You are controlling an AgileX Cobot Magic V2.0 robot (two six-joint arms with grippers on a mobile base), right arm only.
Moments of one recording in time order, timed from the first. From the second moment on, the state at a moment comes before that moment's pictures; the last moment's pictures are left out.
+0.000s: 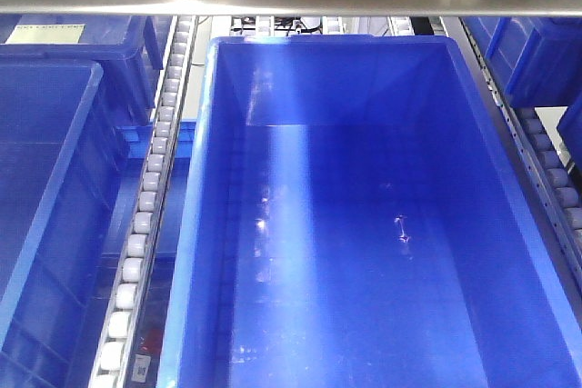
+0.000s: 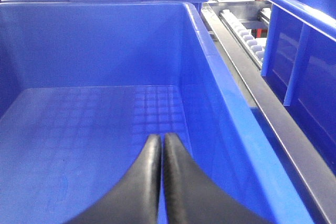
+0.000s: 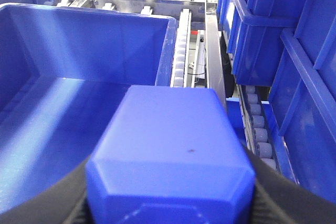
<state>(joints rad) 0.02 0.16 -0.42 0.06 0.55 -0.14</state>
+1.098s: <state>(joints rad) 0.12 0.78 -0.70 0.13 0.52 -0.14</state>
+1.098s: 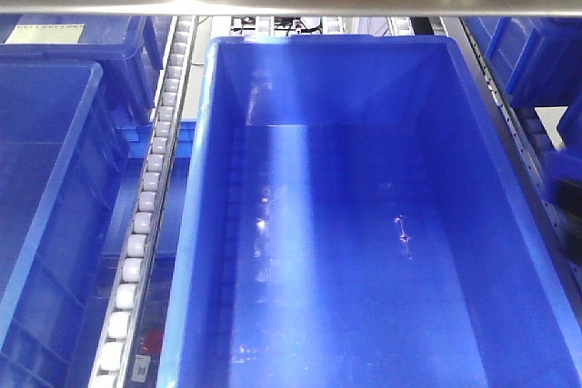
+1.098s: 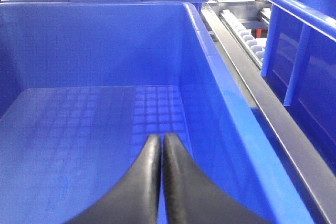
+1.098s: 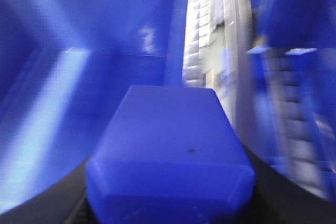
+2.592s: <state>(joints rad) 0.48 2.02 -1.50 0.06 1.04 -0.12</state>
